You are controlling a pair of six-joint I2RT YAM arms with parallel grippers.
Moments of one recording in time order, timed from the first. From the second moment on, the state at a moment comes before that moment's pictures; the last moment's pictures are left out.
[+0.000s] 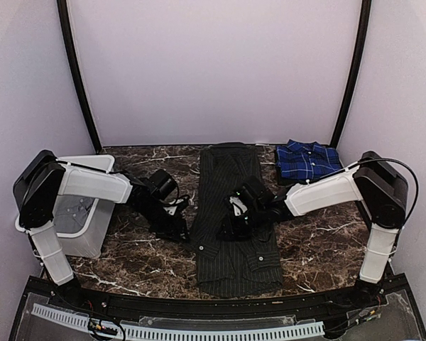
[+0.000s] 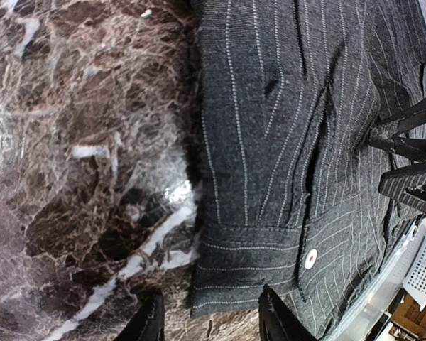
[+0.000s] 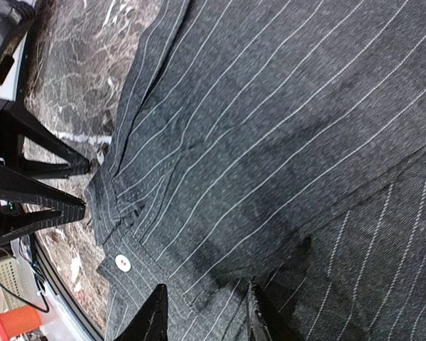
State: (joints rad) left arm -0.71 1.79 1.04 -0.51 0.42 -0.45; right arm 0.91 1.86 1.06 -0.15 -0.33 0.71
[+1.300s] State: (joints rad) left arm -0.76 1.84 1.24 -0.69 0.46 -0.42; right arm 0.89 1.88 1.18 -0.23 -0.23 0.68
